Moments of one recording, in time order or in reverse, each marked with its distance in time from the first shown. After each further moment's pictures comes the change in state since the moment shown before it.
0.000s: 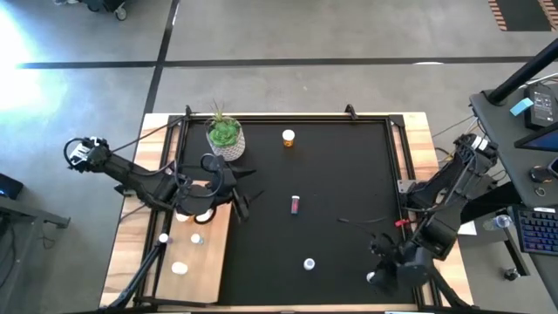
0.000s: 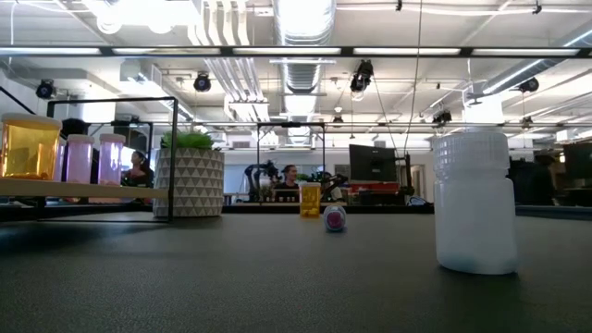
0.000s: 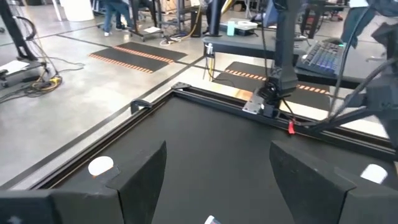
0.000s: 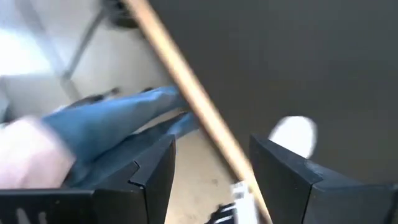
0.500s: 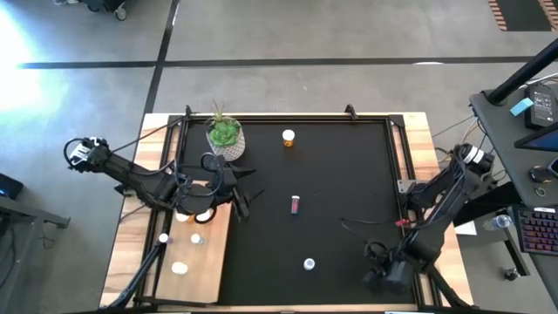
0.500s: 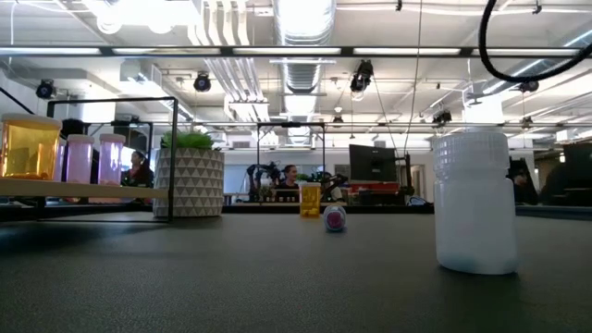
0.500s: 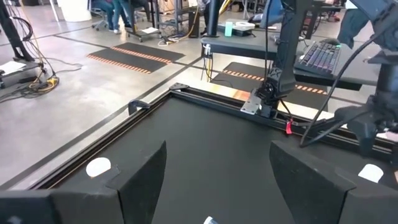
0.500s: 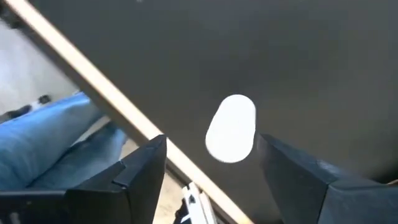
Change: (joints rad) left arm 0.007 0.000 0.000 0.008 0.010 0.006; right arm -0.001 0.159 -0.042 -0.050 -0.121 0.150
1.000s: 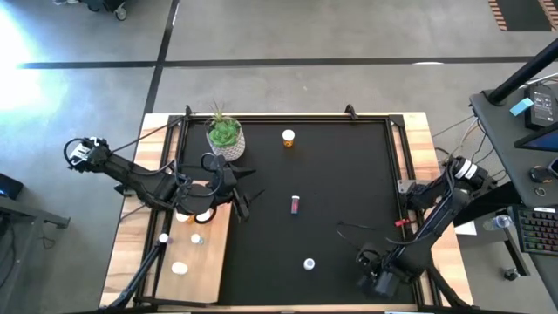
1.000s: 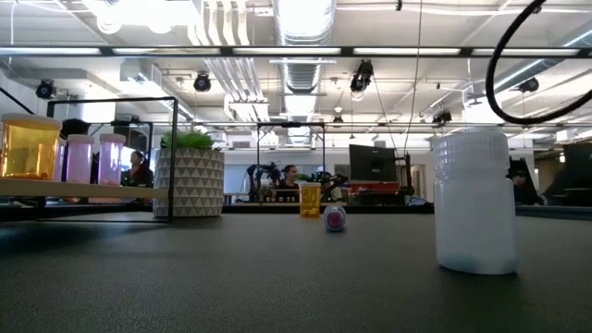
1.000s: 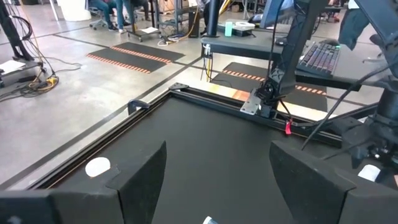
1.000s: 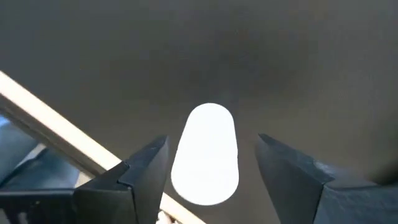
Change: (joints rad) left arm 0.000 0.000 0.000 0.000 0.002 -0.004; right arm 0.000 0.169 0.015 -0.007 -0.048 0.016
